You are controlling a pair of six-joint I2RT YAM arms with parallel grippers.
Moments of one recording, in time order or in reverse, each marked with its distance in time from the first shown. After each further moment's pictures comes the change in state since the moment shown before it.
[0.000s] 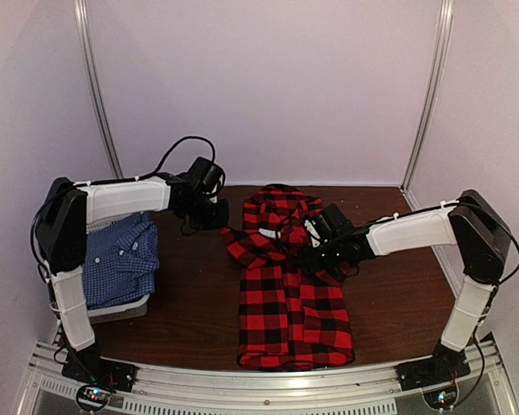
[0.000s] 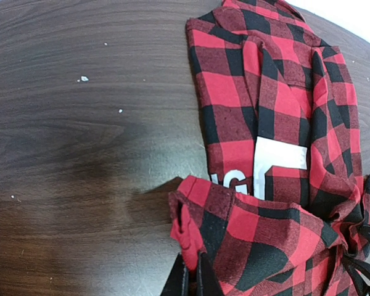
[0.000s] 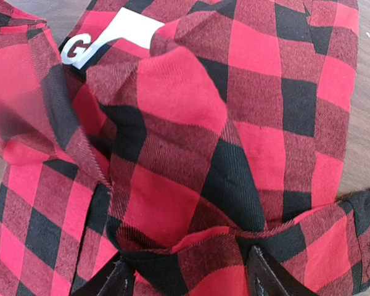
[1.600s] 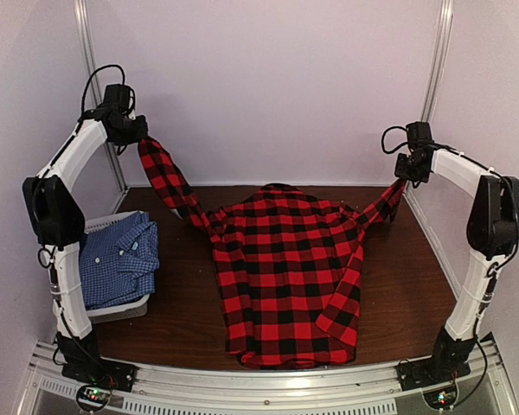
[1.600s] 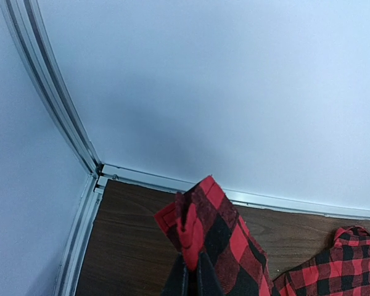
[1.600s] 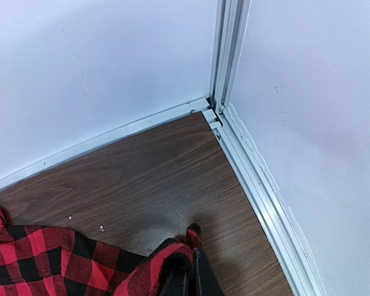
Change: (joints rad) left arm 0.537 0.184 0.793 -0.238 -0.061 0.323; right arm -0.718 0.114 0.658 -0.315 0.189 -0.059
